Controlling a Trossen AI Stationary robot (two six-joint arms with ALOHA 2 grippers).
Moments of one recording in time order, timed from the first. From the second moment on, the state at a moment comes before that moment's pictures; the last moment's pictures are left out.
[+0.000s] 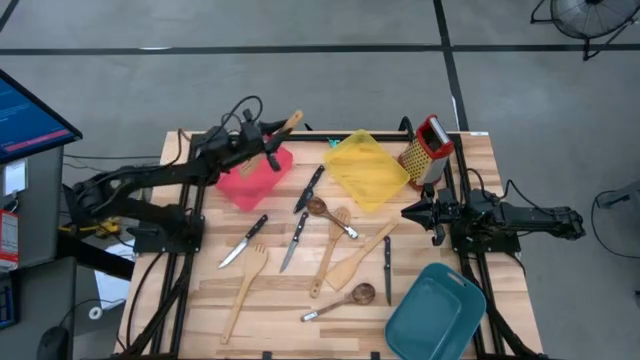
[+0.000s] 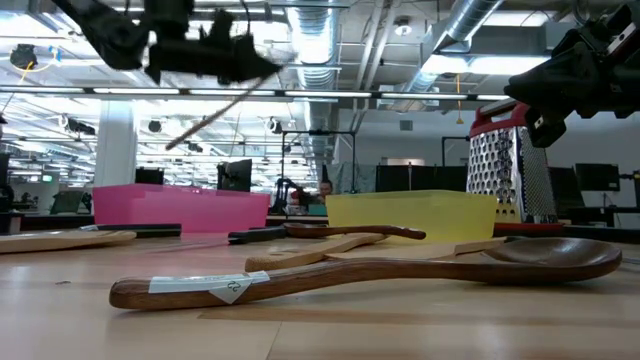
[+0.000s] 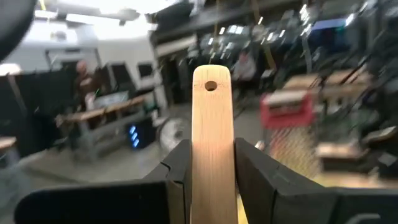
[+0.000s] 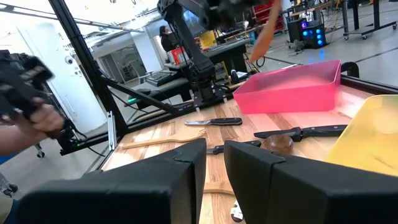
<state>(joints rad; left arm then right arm) 0.59 1.27 0.60 0.80 0.03 0.18 -0.02 0.01 0.01 0.01 0.00 0.33</state>
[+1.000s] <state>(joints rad) 0.83 1.54 0.47 0.95 0.06 0.07 -0.02 0.01 0.01 0.01 0.00 0.33</state>
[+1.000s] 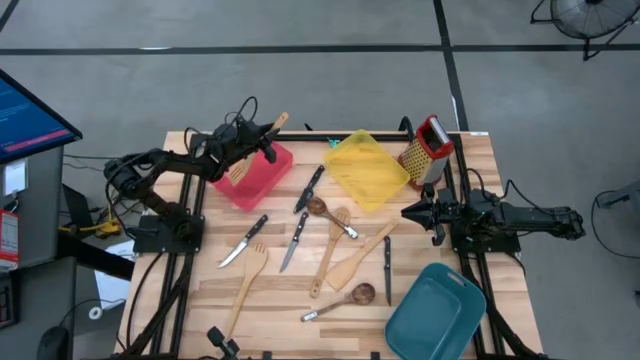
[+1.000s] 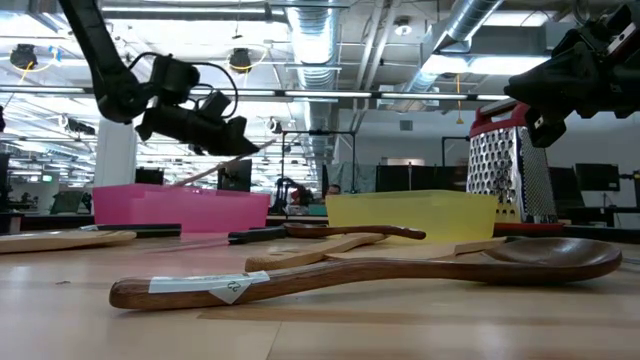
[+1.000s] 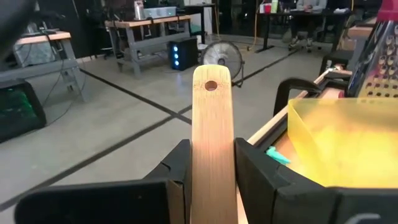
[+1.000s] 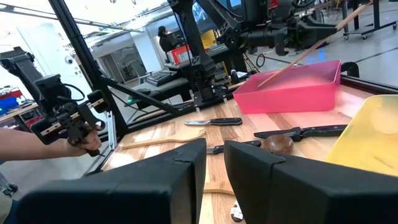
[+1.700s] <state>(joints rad) 0.83 1.56 0.46 0.93 0.02 0.02 -0.02 0.01 0.01 0.01 0.00 0.33</state>
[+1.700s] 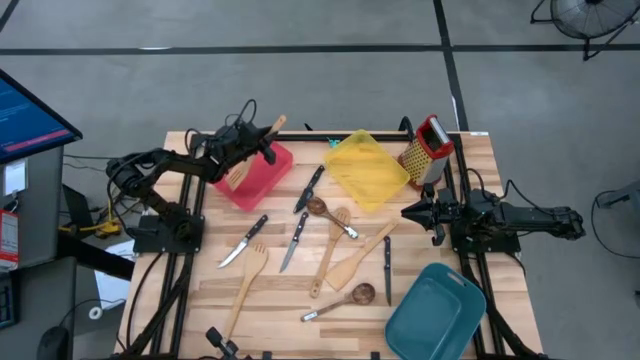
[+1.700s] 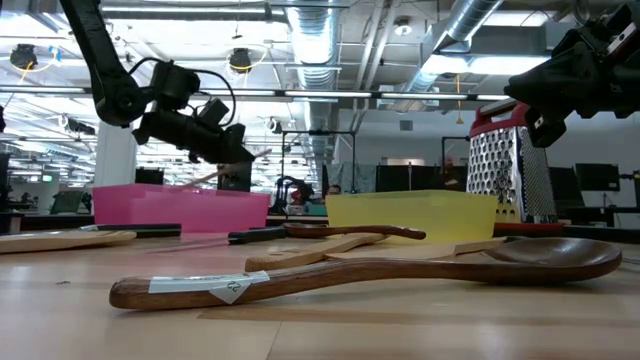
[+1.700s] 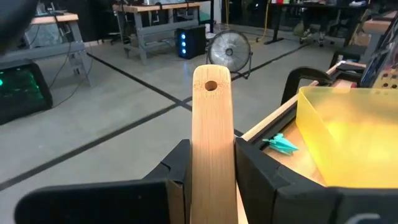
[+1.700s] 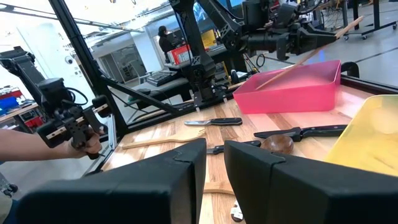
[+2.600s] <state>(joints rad) 0.84 1.65 0.46 0.90 -0.01 0.07 -0.02 0.01 0.01 0.01 0.00 0.33</state>
